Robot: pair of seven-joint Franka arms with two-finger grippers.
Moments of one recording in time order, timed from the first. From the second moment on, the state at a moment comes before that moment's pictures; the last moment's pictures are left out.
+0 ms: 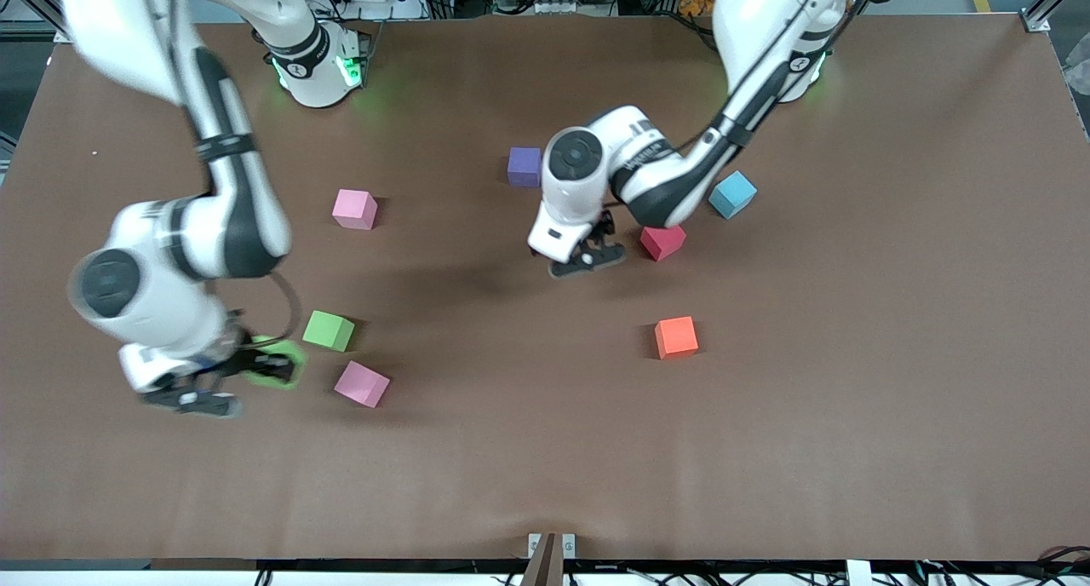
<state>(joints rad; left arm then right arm) -0.38 0.63 -0.46 -1.66 0.27 2.19 -1.22 0.43 0.53 -0.27 -1.56 0.13 2.16 0.32</state>
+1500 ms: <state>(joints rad) -0.02 0.64 -0.46 -1.63 0.27 2.19 -0.96 1.11 0.41 -0.23 -2.02 0.21 2.46 0.88</state>
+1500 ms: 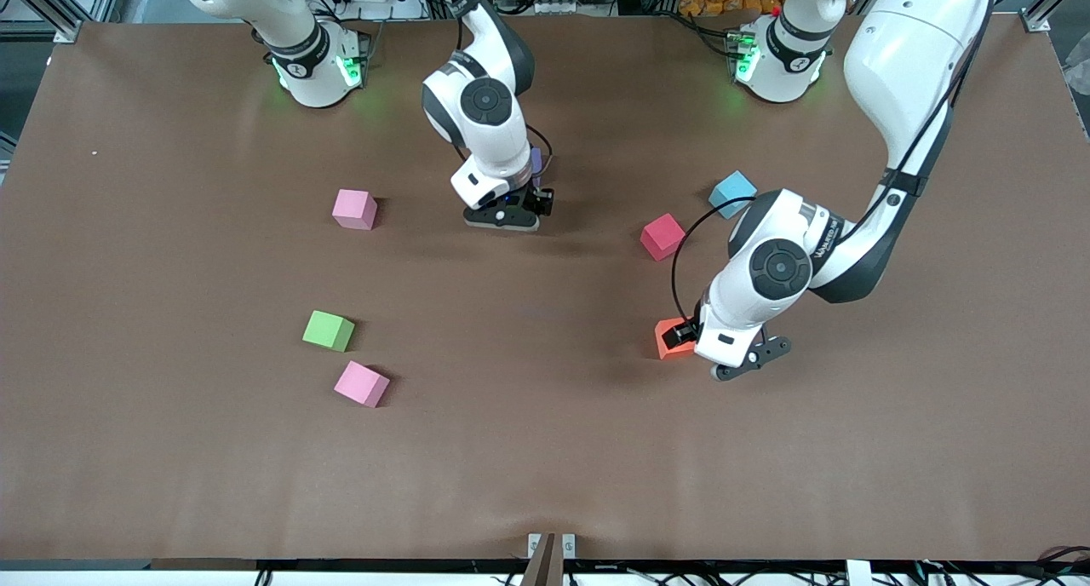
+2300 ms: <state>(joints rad) -0.06 0.68 -0.46 -1.63 0.30 2.19 -0.93 1.15 0.41 -0.23 -2.09 0.21 2.48 0.90</state>
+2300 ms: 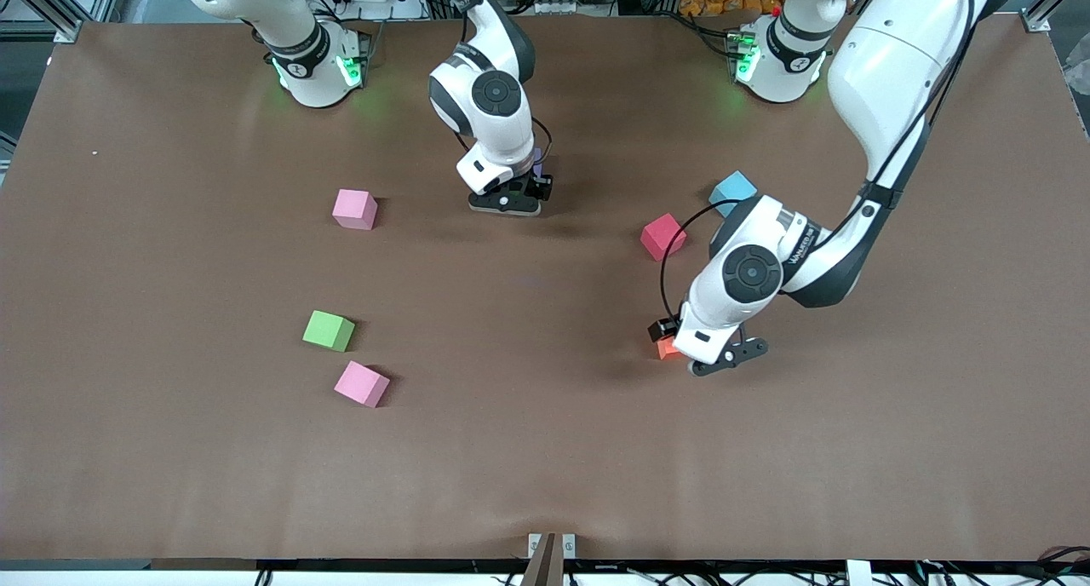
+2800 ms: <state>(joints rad) -0.06 0.70 -0.46 -1.63 0.30 2.19 -0.93 1.17 0.41 -0.23 -2.10 0.21 2.49 0.91</state>
